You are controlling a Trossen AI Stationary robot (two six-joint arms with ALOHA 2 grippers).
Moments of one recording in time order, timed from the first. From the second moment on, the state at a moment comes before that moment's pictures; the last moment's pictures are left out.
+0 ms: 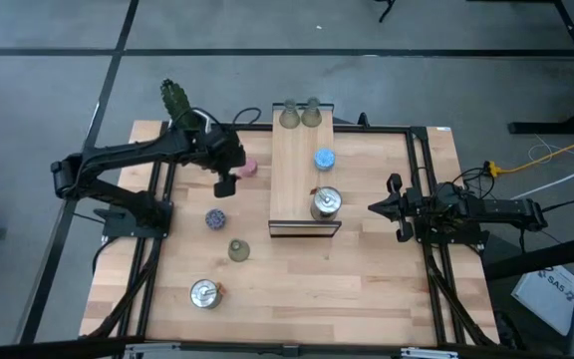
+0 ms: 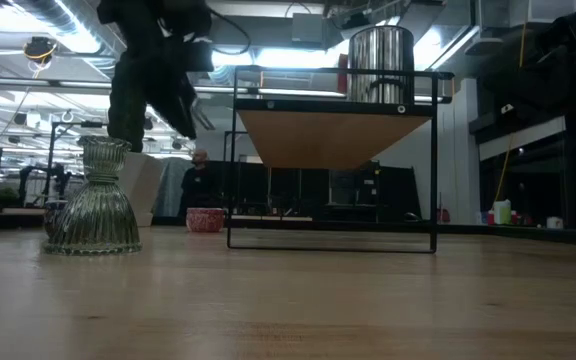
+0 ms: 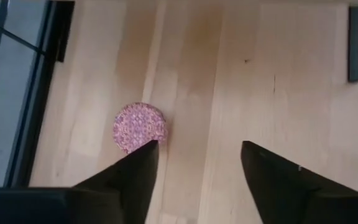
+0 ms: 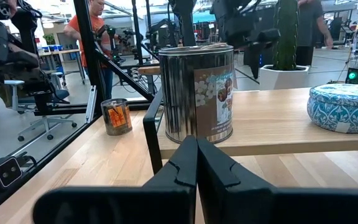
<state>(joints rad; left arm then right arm) 0.43 1.26 1.00 -0.77 0.00 0.30 0.03 0.00 0.01 0.02 -0.05 0.09</state>
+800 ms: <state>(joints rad) 0.43 1.26 0.89 -0.65 -0.22 0.35 0.03 0.00 0.01 0.02 -0.05 0.09</state>
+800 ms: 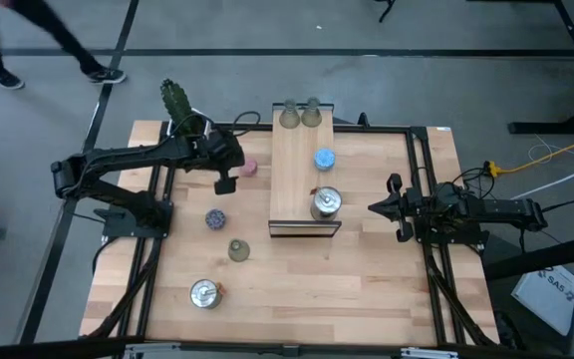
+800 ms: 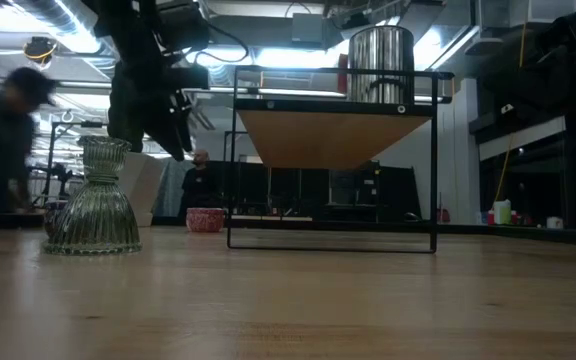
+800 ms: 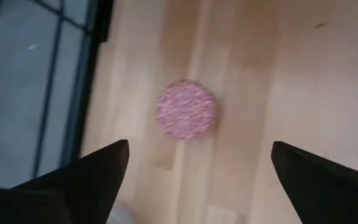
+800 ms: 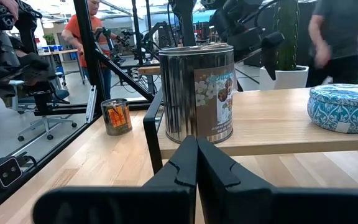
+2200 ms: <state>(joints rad) 0.43 1.26 0.89 -0.55 -0.21 0.19 0.02 0.00 0.01 0.02 -0.05 0.09</state>
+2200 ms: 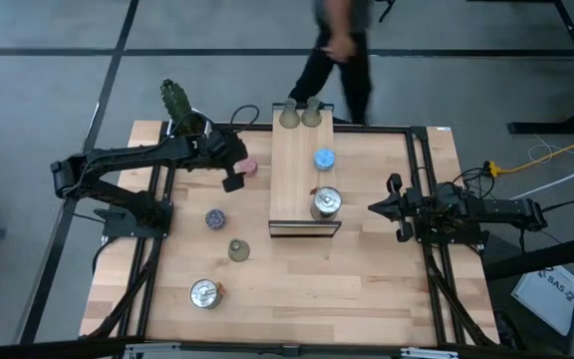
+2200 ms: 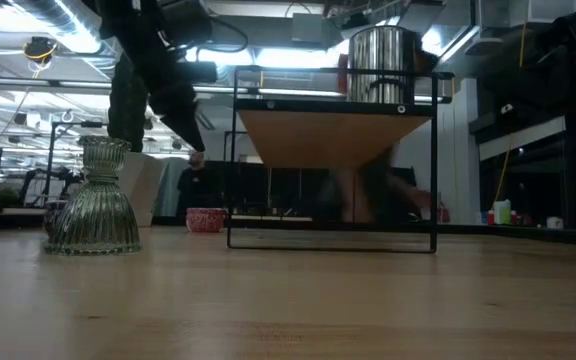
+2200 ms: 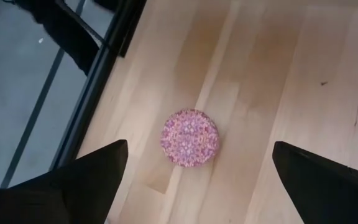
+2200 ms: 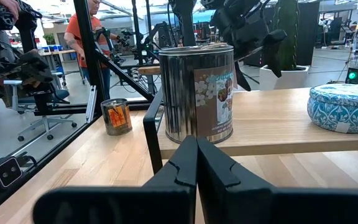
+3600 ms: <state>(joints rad) 0.63 1.52 0.89 -0.44 0.11 0.41 0.03 0.00 0.01 0.02 -0.05 0.09</state>
